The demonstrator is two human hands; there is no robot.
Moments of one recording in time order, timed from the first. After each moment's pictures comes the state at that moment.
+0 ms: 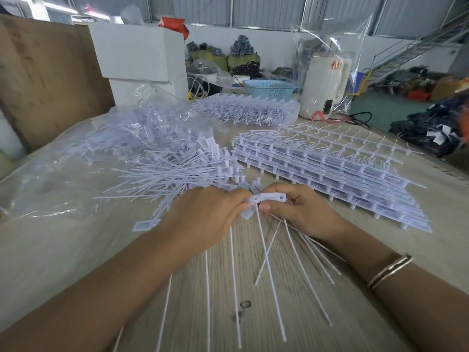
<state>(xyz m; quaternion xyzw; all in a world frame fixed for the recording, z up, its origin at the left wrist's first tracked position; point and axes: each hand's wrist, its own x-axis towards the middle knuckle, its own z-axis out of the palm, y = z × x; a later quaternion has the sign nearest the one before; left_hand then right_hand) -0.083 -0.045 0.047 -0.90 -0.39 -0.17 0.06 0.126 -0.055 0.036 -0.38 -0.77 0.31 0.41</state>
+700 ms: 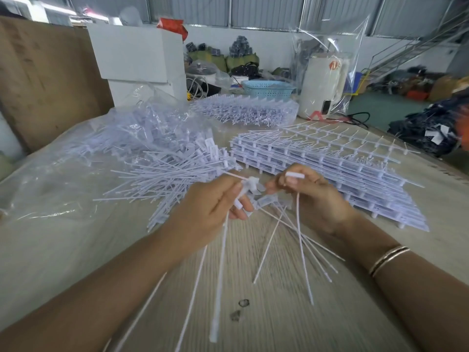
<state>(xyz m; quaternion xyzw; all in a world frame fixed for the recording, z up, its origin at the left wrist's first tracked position) -0.076 -0.051 0.046 -0.82 -0.29 -0.40 -0.27 0.141 -0.042 0.035 -0.26 -0.60 0.52 0.55</state>
